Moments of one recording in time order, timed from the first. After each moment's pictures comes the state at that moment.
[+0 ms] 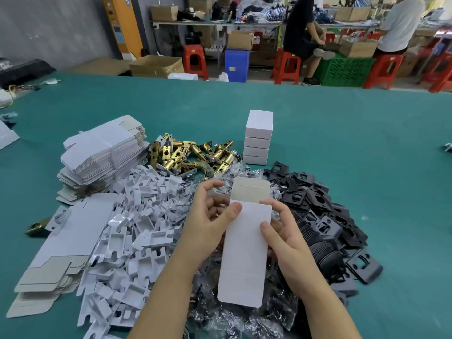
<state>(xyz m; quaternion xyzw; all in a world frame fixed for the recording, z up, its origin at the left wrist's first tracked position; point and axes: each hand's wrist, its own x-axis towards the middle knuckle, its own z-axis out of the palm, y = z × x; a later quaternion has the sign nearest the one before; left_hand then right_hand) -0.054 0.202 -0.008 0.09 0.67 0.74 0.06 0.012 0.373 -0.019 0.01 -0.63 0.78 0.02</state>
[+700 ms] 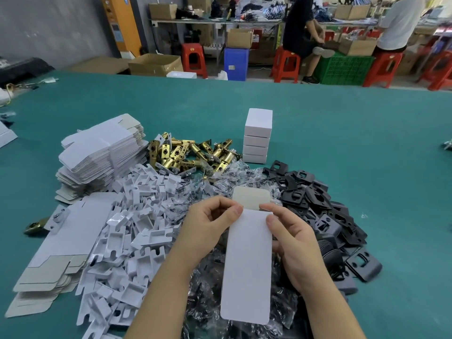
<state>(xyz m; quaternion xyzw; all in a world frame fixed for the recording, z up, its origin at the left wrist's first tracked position) -0.053 0.198 -0.005 0.13 0.71 0.69 0.10 0.008 0.380 -0.022 -0.07 -0.60 0.80 0.05</state>
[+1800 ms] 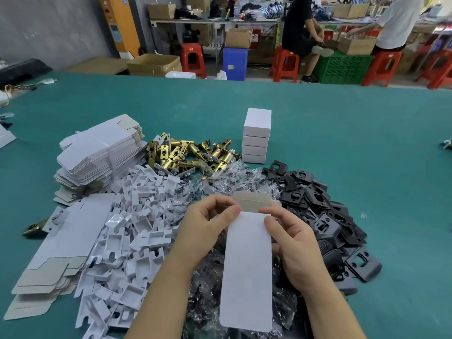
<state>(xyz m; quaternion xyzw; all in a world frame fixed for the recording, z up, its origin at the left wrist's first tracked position) -0.055 0.199 -0.009 0.11 0.71 0.69 0.07 0.008 0.382 -0.021 -0.05 -0.59 0.81 0.05</state>
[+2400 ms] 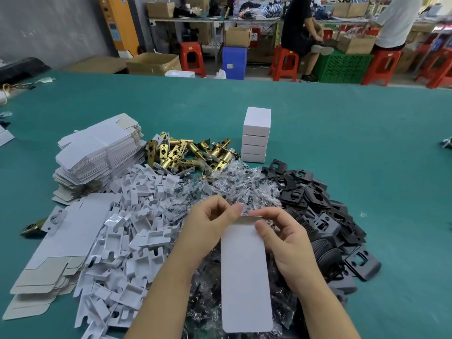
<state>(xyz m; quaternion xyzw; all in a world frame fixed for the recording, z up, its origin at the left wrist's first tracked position) -0.049 0.202 -0.002 0.10 0.73 0.67 0.11 0.011 0.372 -0.017 -0.02 -0.64 0.76 0.07</state>
